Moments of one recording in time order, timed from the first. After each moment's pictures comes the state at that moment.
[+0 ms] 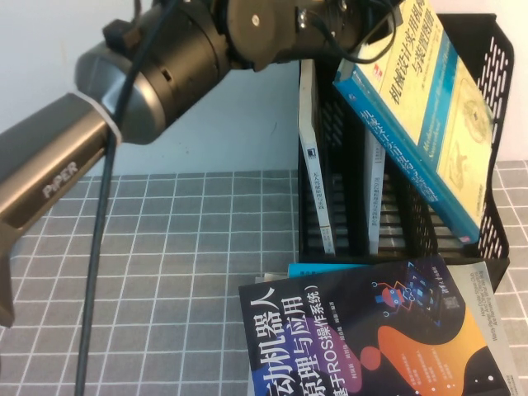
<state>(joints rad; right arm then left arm) 0.09 0.66 -0.50 1.78 -0.11 -1.89 -0.63 1.89 -1.96 -0.30 0.41 -0.44</state>
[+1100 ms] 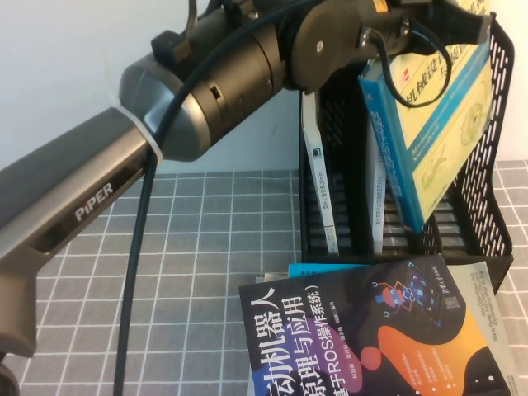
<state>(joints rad) 0.09 0.81 -0.45 0.90 0.95 -0.97 -0.74 1.91 -2.01 -0.04 0.37 -0.15</state>
